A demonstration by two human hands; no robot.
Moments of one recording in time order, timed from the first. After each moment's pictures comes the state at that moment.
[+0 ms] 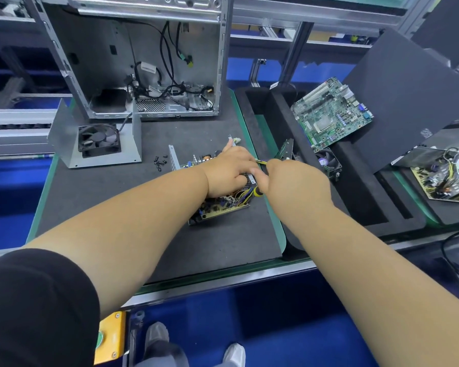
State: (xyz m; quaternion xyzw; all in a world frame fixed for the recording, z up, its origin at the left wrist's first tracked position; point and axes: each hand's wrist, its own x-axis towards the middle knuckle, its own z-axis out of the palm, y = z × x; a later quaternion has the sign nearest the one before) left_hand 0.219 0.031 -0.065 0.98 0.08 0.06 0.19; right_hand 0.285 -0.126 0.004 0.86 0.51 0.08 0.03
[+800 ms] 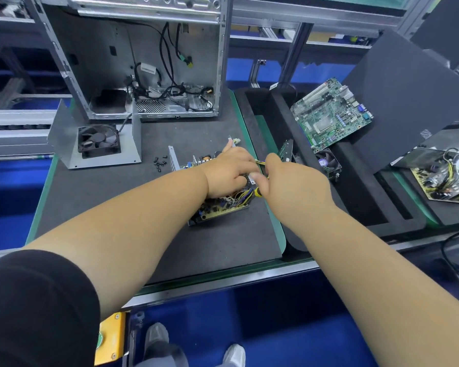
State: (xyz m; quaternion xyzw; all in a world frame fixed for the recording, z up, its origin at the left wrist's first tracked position) left_hand 0.216 0.031 -0.064 0.97 0.06 0.08 0.22; right_hand 0.286 -0.132 0.002 0.84 0.54 0.10 0.03
